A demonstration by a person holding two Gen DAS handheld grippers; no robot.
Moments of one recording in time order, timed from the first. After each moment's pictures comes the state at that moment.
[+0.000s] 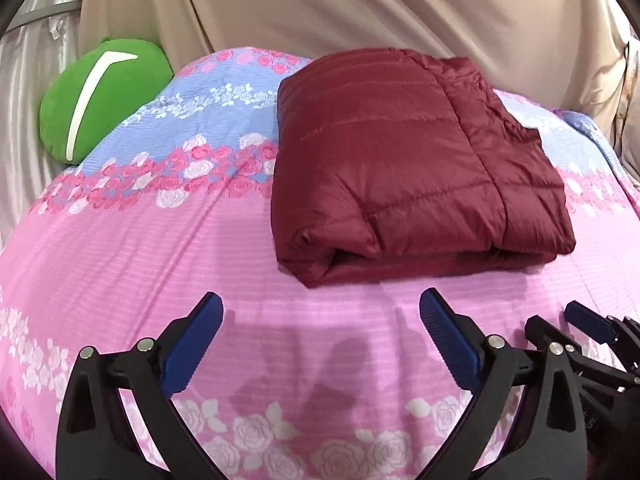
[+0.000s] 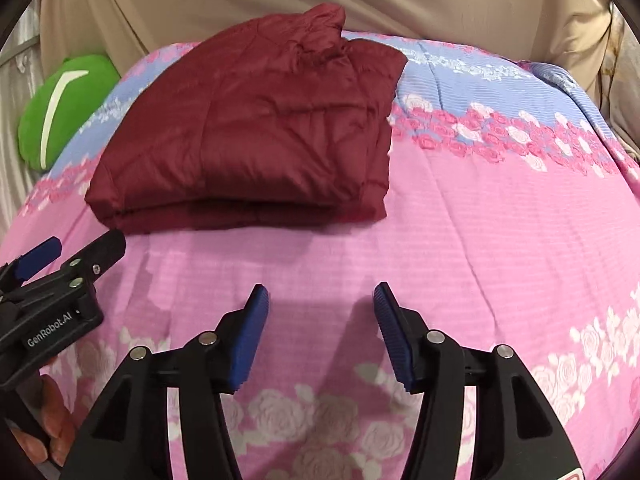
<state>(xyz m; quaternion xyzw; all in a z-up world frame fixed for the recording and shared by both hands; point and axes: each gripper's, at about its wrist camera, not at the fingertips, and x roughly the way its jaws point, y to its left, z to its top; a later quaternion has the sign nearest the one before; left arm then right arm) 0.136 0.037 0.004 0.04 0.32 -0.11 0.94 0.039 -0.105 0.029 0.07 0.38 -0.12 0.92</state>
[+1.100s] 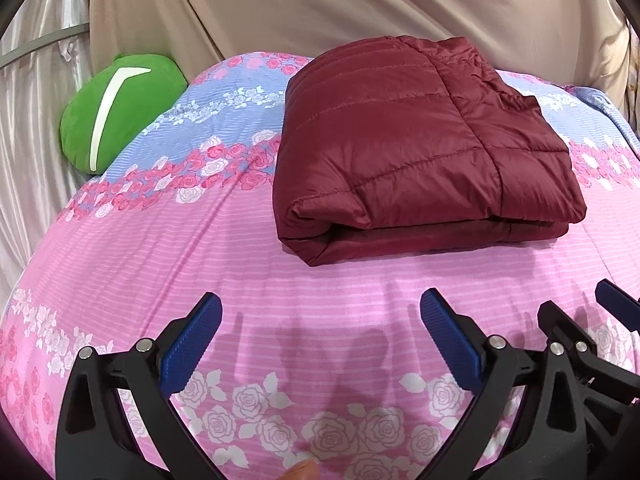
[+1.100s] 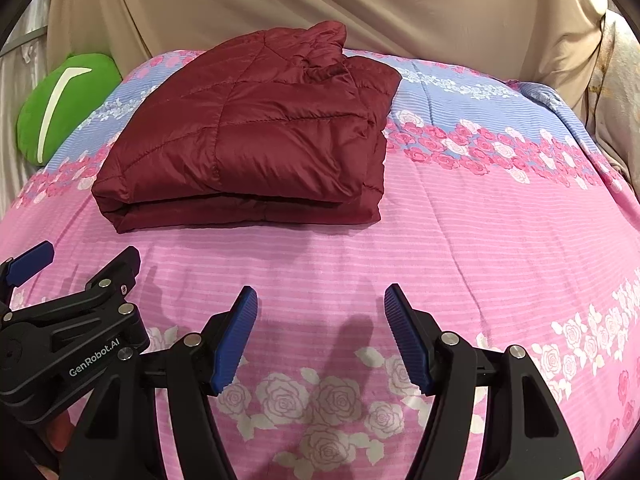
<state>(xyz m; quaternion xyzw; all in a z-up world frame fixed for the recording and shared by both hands) 0.118 0.023 -0.001 0.08 0.31 -0.07 0.94 0.023 -0.095 0.033 0.04 0.36 -0.13 0.92</state>
